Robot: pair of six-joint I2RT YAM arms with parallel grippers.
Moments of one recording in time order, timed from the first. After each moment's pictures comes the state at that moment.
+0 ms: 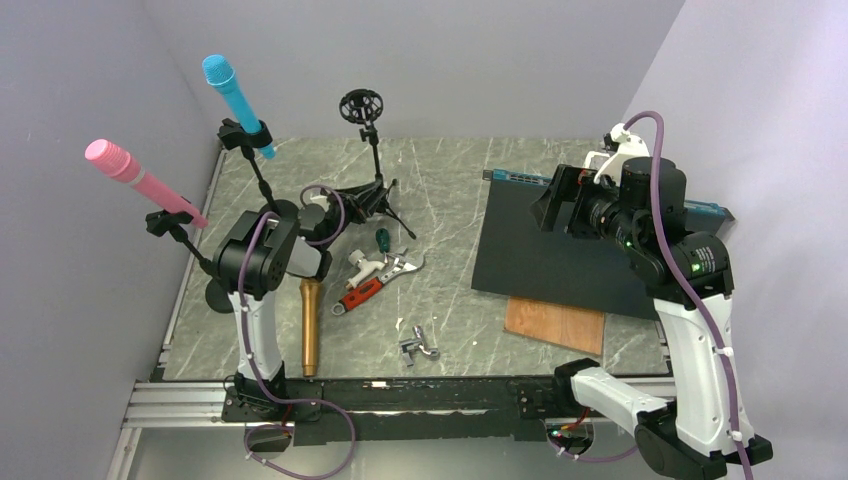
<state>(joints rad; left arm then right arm) -0.25 2.06 0.77 1.38 0.35 -2.06 0.27 1.01 1.63 -1.12 -0.02 0.34</state>
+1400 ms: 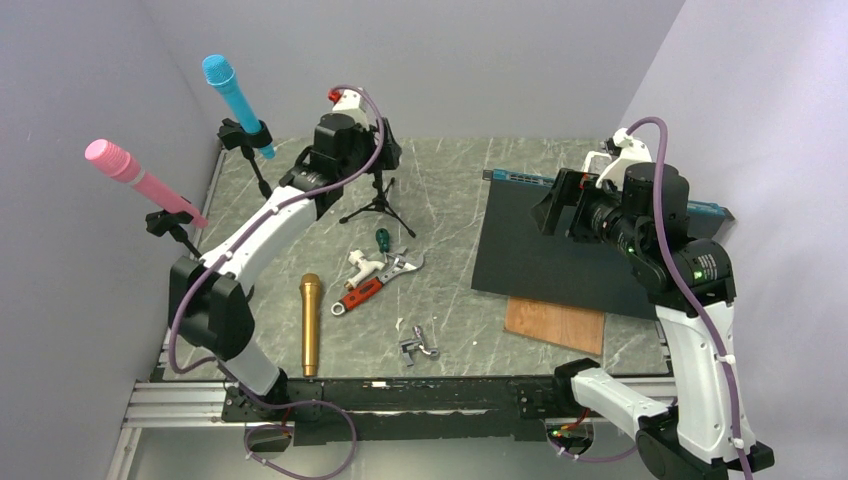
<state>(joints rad) -0.45 1.64 1.46 -0.17 -0.11 -0.37 0.27 0.99 1.61 -1.11 -0.02 0.35</state>
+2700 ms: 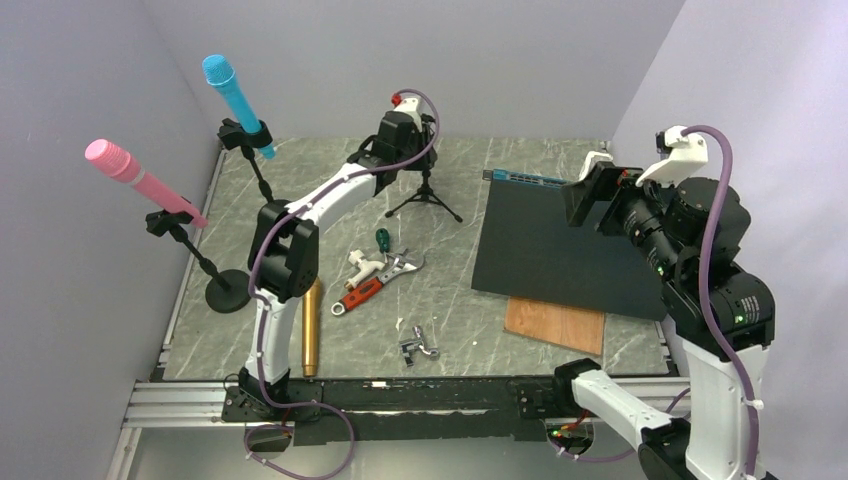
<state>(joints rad) -0.54 2.15 1.87 -0.13 0.01 -0.41 0.27 0.93 1.71 -1.02 0.10 0.24</state>
